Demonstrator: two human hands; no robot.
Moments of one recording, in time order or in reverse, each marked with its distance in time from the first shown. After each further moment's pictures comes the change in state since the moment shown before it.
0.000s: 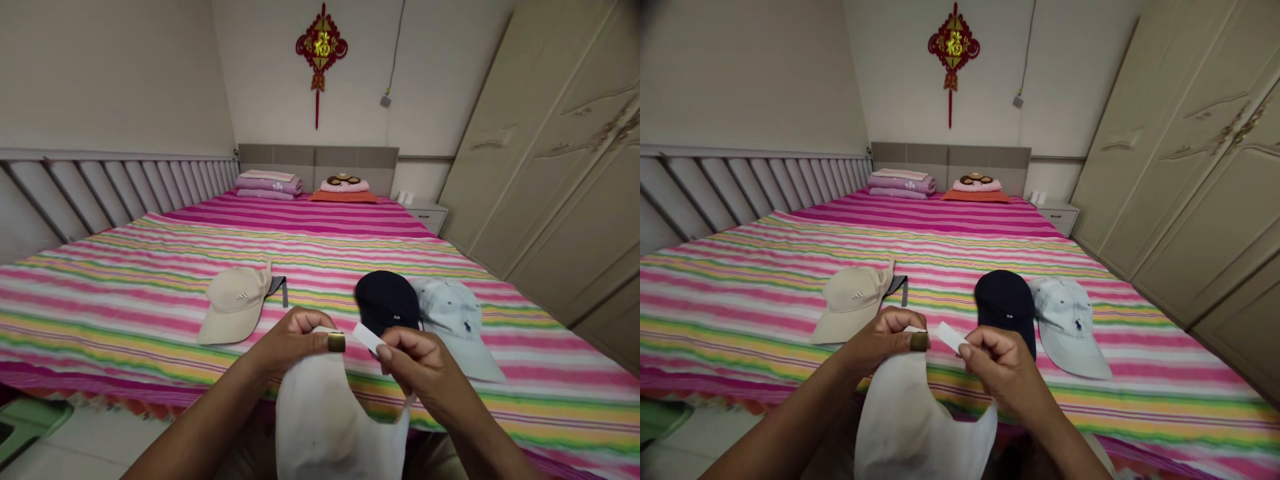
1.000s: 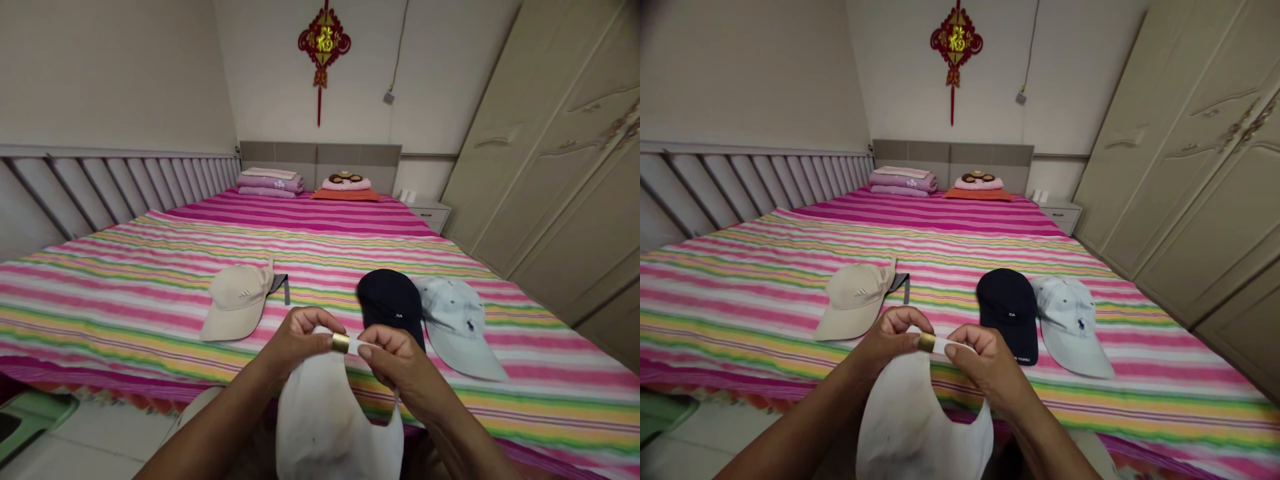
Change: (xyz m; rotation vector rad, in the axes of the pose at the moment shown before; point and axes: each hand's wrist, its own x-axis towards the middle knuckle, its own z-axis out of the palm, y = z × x) left_hand 0.002 -0.017 -0.001 -0.070 0.049 0.183; right_hand 0.009 0.019 0.021 0.209 -0.077 0.140
